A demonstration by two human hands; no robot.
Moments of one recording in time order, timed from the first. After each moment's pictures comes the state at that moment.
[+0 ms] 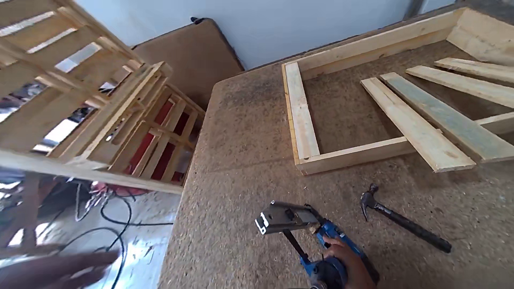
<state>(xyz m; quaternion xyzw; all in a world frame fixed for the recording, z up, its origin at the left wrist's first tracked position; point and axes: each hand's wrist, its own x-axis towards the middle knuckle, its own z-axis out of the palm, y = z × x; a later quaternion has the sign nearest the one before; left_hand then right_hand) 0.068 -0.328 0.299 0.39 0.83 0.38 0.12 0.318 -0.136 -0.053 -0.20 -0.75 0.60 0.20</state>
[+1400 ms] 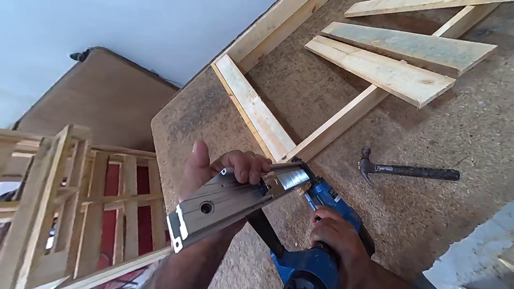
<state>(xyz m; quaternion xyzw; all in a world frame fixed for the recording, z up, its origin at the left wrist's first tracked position) -0.003 -0.091 0.132 0.40 0.44 0.59 0.55 0.217 -0.139 -0.029 -0.23 -0.70 0.48 0.48</state>
